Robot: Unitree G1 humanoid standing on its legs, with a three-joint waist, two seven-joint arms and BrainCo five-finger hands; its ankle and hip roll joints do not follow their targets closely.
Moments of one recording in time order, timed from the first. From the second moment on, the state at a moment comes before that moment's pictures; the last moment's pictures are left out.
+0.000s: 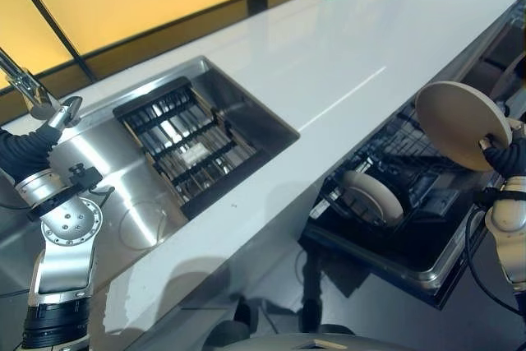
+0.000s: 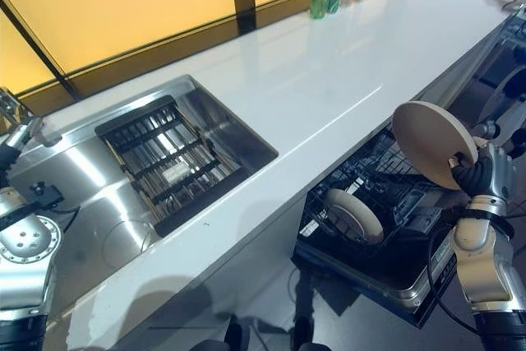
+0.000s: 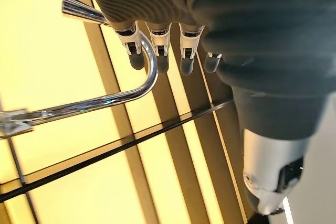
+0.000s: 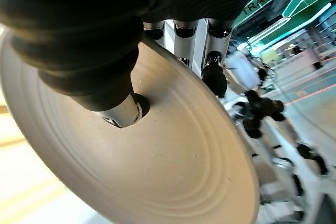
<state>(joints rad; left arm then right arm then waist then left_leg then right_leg) -0.02 0.59 0.29 -0.23 0.03 -0.16 0.76 -0.01 -0.77 -0.18 0.03 -0.30 0.24 -0.45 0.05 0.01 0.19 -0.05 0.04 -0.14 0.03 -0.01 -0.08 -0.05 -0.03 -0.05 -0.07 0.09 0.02</state>
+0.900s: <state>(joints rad) -0.18 0.71 0.21 -0.19 0.03 -0.16 0.93 -0.50 -0.93 0.11 0.38 -0.33 0.22 -0.55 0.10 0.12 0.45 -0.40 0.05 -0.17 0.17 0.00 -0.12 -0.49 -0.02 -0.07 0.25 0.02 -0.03</state>
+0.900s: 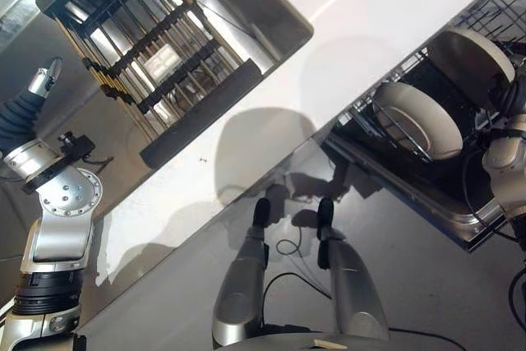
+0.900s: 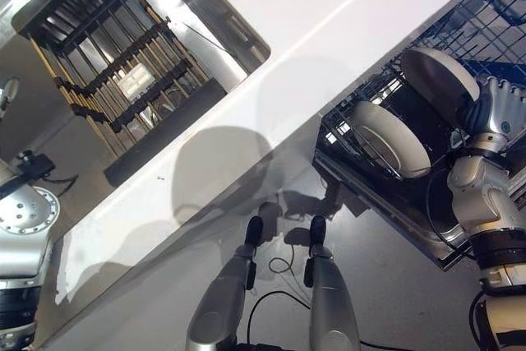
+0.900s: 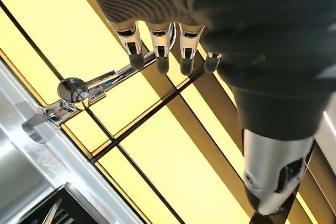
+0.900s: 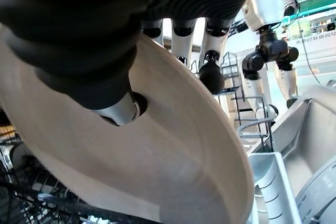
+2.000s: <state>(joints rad) -0.25 0.73 0.17 -0.17 0.03 -0.14 0.88 -0.53 -0.87 -0.03 0.43 0.07 0.28 -0.54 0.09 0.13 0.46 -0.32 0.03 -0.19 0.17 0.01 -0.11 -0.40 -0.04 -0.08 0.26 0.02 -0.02</state>
